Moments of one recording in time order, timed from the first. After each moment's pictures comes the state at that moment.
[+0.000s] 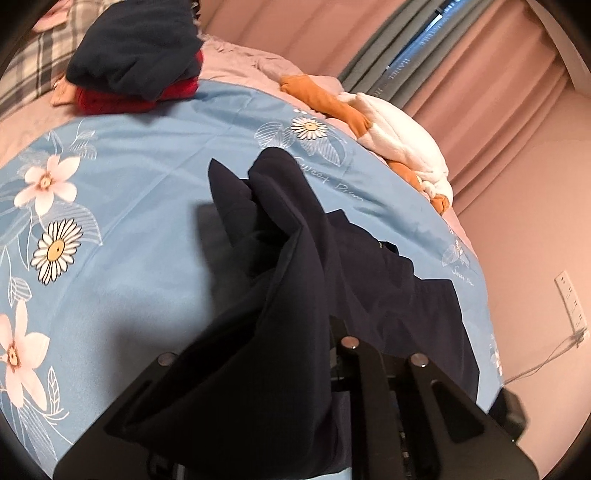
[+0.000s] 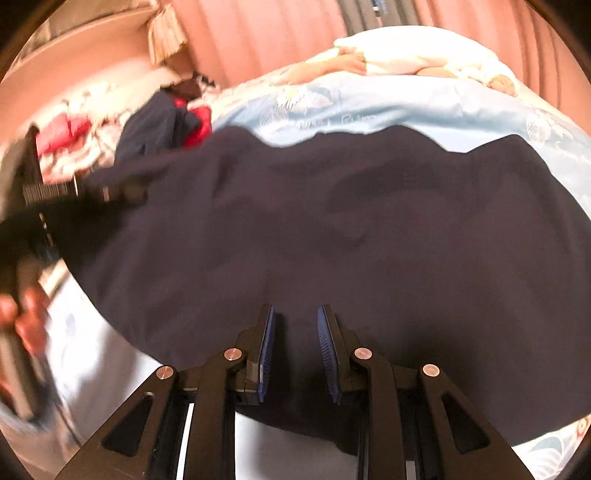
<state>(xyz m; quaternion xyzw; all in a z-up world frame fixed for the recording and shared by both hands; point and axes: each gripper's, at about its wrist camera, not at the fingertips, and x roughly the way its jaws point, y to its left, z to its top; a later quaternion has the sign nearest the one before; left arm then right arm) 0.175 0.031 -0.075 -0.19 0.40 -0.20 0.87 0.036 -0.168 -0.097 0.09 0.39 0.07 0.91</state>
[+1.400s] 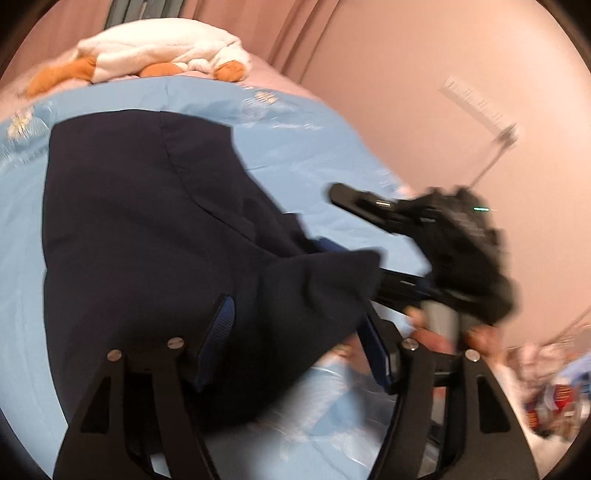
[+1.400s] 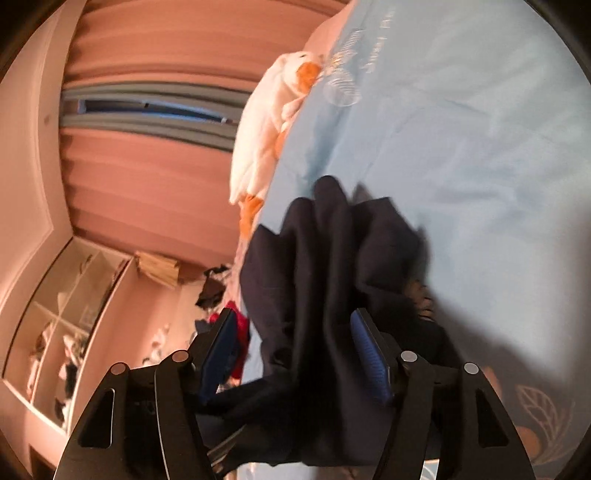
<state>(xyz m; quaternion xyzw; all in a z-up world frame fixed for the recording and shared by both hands) 0.063 -0.226 -0.059 0.00 0.42 -0.51 0.75 -0.010 -0.432 -0.104 0.56 0.20 0.09 0.80</state>
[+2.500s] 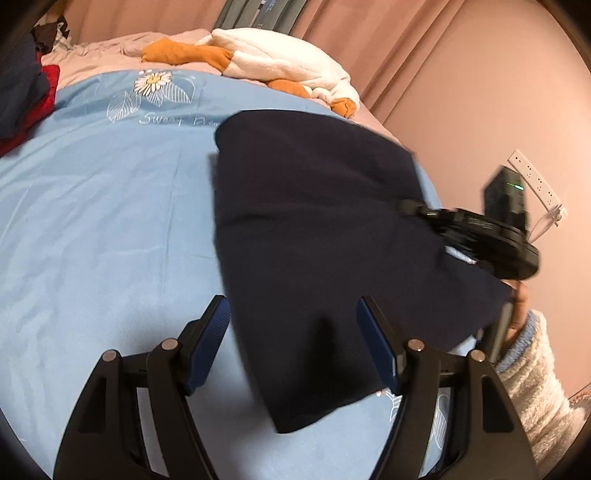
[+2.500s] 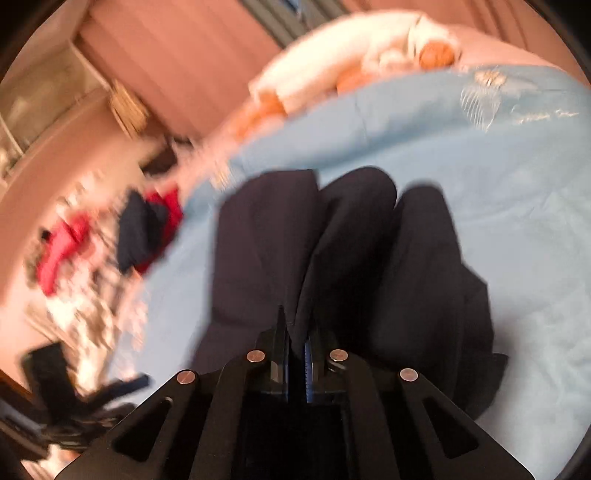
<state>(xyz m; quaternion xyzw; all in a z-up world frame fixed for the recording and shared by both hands) 0.092 -0.095 -0.069 -0.07 0.43 -0.37 0.82 0.082 -0.377 -0.040 0.26 0.34 0.12 0.90</state>
